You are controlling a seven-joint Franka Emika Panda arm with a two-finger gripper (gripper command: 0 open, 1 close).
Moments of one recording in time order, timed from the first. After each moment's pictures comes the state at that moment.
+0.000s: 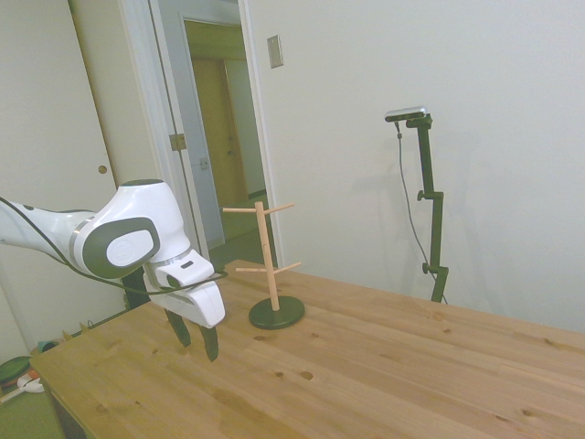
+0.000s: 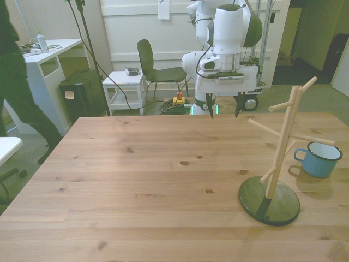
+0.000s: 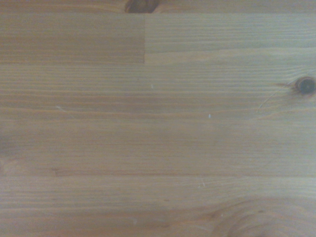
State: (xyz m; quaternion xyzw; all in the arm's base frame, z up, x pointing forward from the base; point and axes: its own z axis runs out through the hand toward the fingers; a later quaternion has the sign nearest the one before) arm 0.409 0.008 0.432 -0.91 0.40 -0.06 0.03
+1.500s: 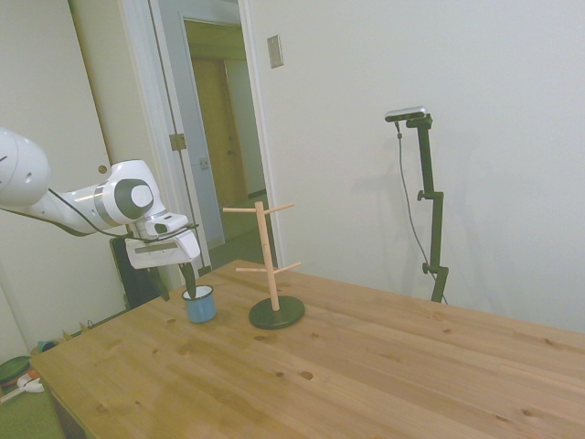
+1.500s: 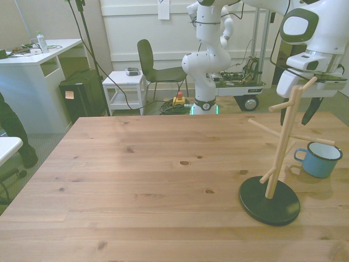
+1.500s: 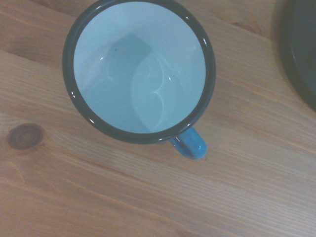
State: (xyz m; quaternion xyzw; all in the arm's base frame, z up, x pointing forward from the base) arm 0.515 0.240 0.451 -0.96 0.25 -0.07 -0.06
